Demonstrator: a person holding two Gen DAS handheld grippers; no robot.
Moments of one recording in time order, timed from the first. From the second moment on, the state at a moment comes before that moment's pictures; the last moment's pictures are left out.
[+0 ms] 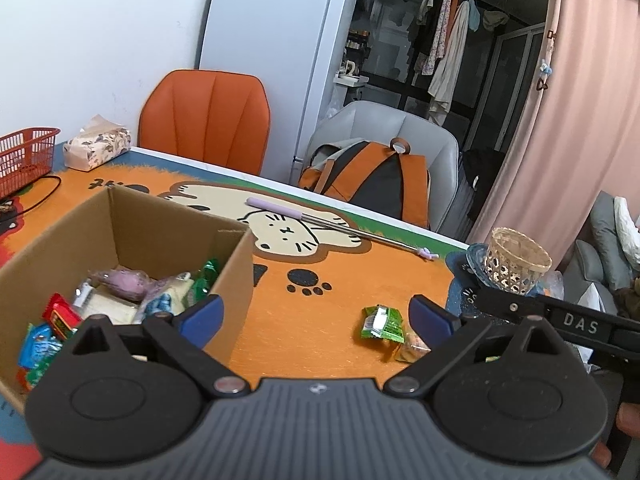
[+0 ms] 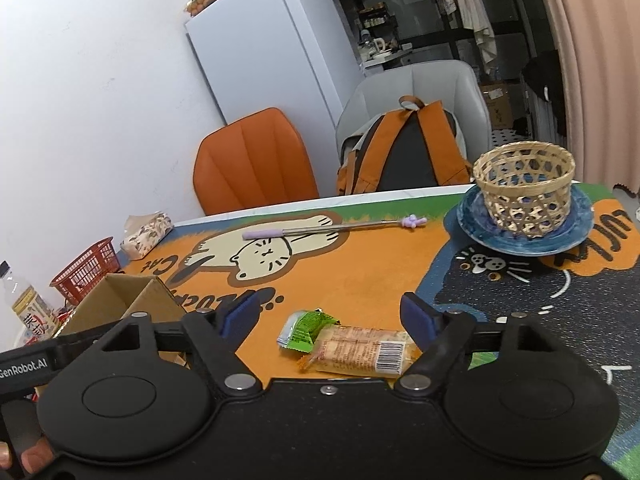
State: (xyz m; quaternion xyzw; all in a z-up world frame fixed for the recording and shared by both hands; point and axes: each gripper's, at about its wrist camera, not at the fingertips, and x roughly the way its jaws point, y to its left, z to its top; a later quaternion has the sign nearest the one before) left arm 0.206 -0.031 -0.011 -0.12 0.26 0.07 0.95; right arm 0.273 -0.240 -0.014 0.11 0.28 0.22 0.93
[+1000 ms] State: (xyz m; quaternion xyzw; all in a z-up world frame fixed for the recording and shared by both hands) left arm 0.225 -0.055 -0.036 -0.11 0.26 0.05 0.96; right arm 0.308 -0.223 -0.056 0.08 0.33 0.24 0.91
